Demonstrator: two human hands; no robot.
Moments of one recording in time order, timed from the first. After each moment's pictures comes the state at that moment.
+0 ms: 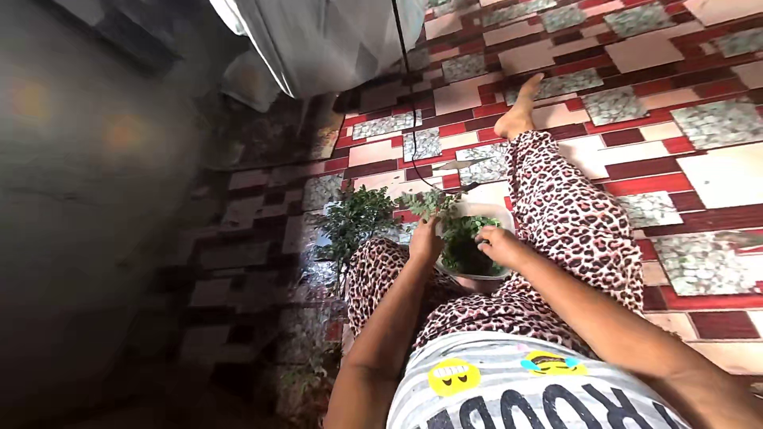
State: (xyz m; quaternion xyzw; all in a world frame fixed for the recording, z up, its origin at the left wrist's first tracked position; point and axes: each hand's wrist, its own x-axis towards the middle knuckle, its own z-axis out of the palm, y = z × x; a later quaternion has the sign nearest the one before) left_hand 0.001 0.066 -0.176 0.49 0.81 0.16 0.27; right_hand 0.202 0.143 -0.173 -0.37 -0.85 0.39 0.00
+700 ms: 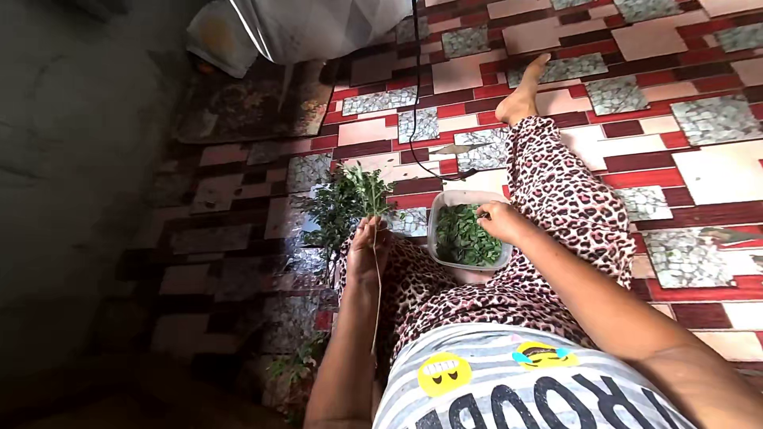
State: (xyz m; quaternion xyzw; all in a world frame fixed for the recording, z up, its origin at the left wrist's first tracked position) left_hand -0.053 -0.032 -0.147 0.03 0.42 0.79 0.45; right_hand 0.188 0.171 -0.161 -0.41 -0.83 0.37 -0.01
